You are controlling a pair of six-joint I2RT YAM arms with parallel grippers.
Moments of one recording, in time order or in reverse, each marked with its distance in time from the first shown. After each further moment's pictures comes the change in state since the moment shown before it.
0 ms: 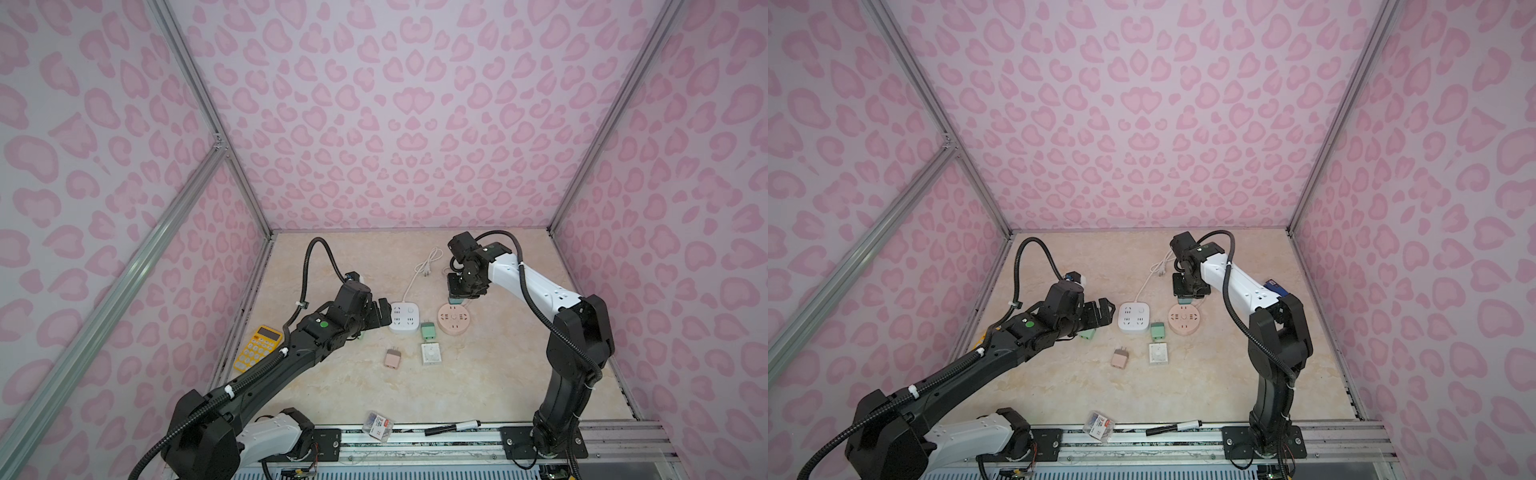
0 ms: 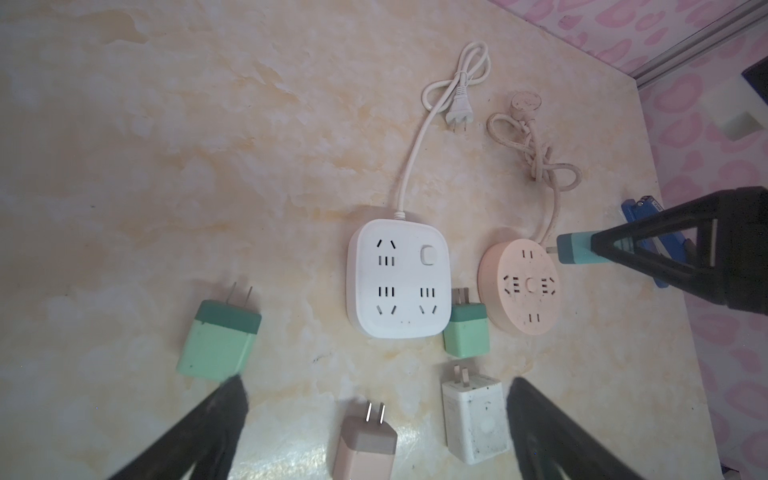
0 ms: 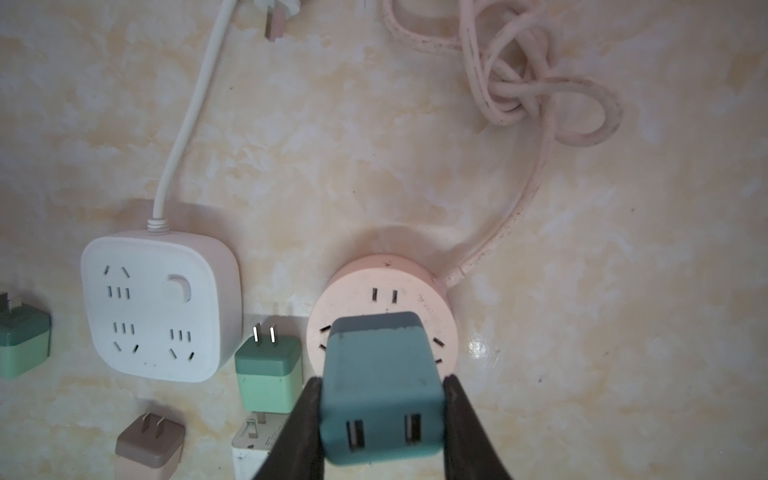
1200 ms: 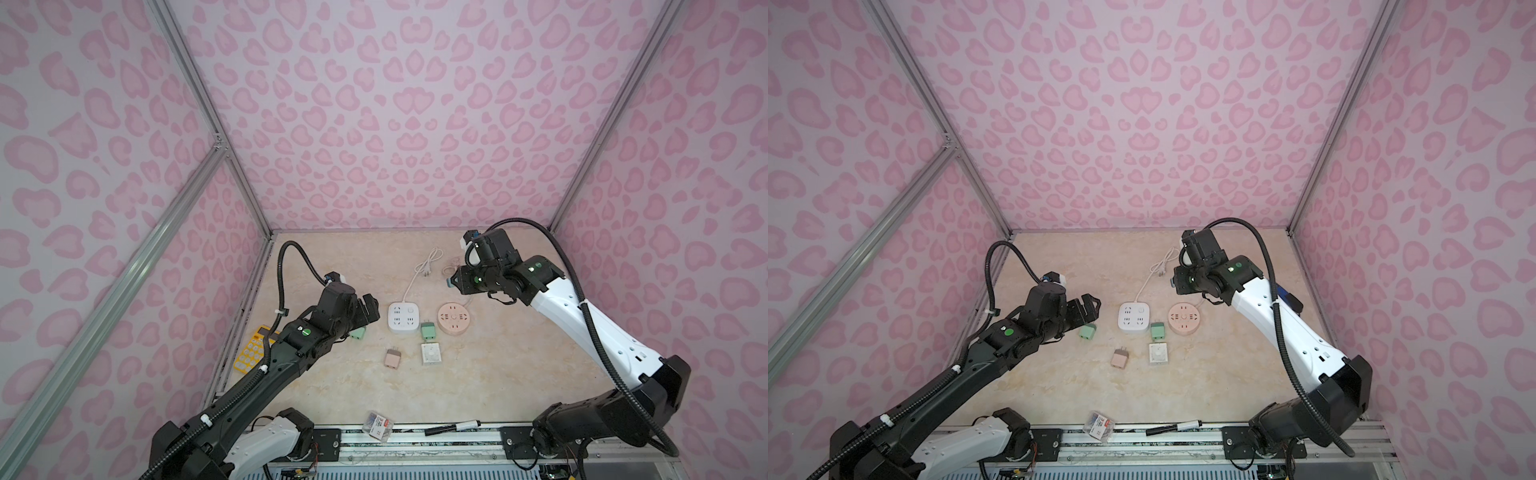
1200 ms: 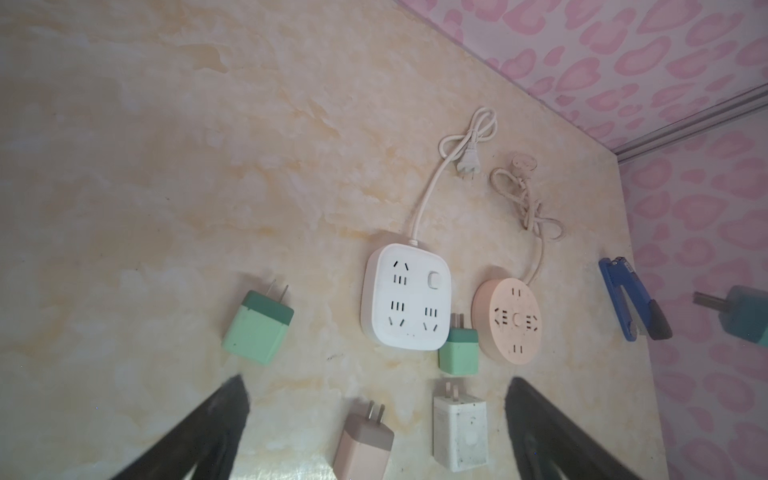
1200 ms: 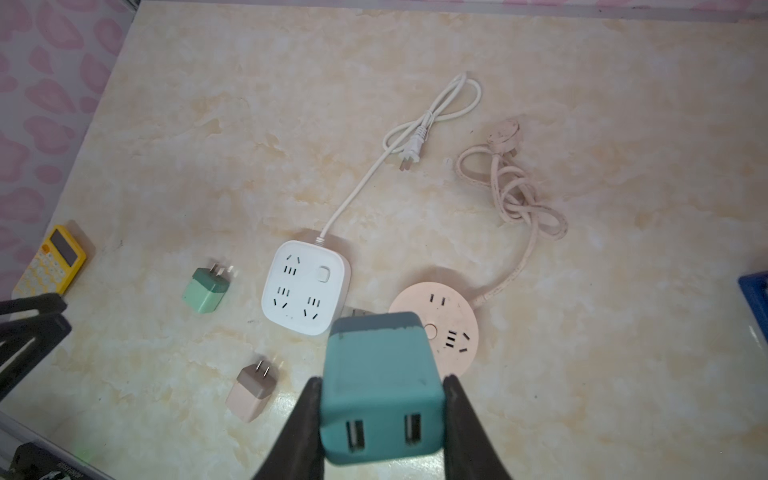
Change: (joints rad) left arm 0.061 -0.126 -0.022 -0.063 -0.032 -0.086; right arm 0.080 -0.364 -0.064 0.076 0.008 -0.089
